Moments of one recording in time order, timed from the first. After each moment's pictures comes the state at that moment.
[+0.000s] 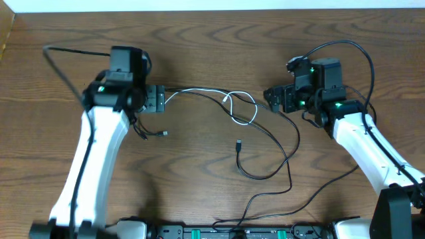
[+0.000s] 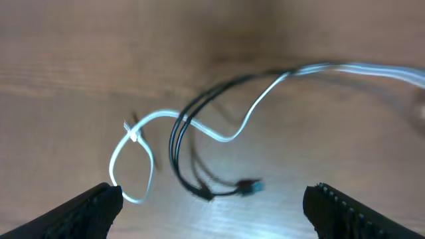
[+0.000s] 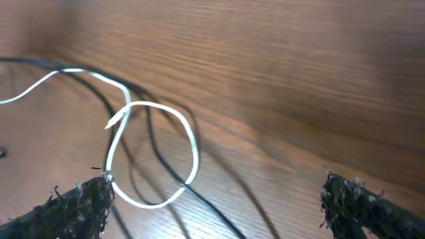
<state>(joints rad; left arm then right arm) -0.08 1.43 1.28 -0.93 -0.13 -0.04 0.20 1.54 0.97 -0.27 -0.32 0.08</state>
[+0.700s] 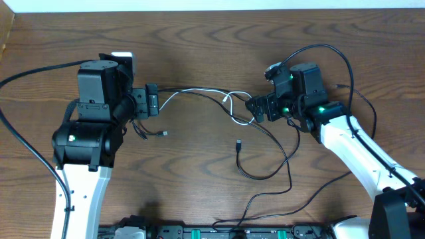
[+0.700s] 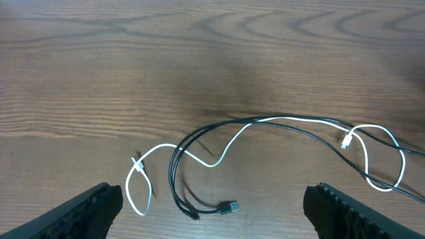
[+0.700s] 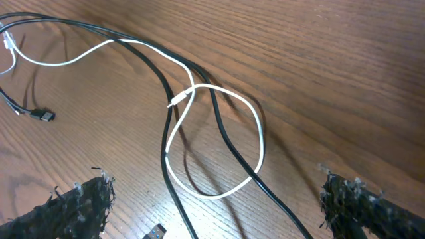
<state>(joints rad) -0.08 1.15 1.28 -0.91 -0.06 -0.04 0.33 1.54 0.97 -0.28 -0.35 0.06</state>
